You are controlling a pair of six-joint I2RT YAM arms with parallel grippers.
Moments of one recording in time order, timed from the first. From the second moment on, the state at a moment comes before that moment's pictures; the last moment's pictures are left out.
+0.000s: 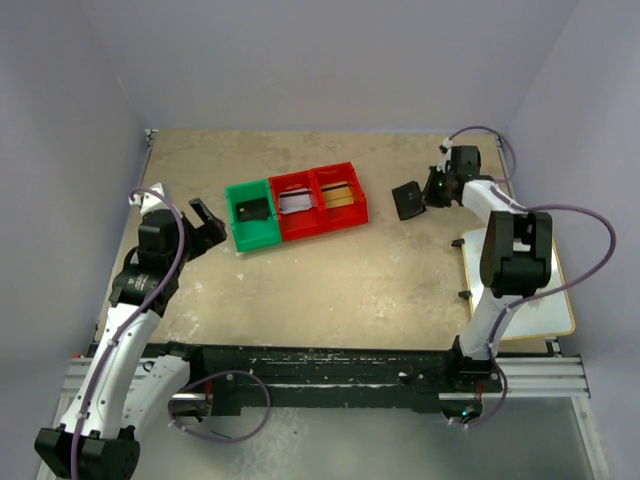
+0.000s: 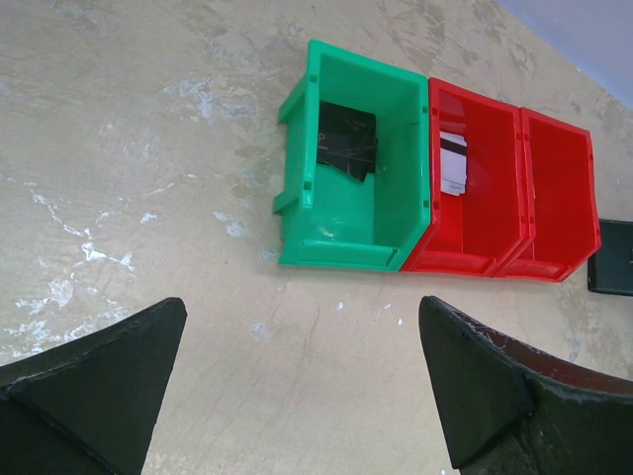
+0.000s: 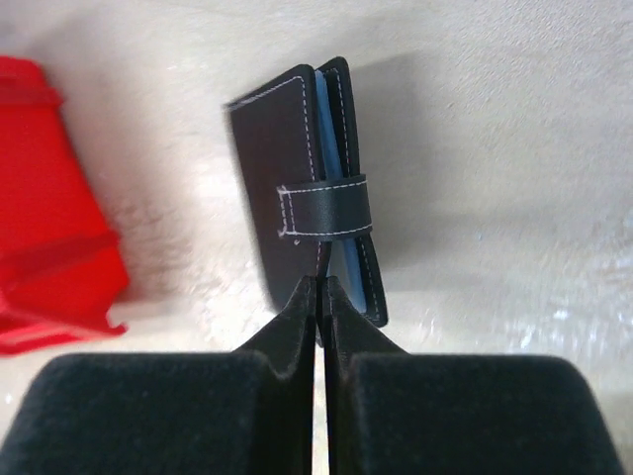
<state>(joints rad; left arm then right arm) -0.17 0.77 0.82 -0.57 -0.19 -0.60 -0.03 1.93 1.34 -0.32 -0.23 0.23</state>
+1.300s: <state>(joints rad) -0.16 0.63 0.63 -0.57 -0.10 -0.79 0.92 1.36 0.82 -0.49 0.26 0.54</state>
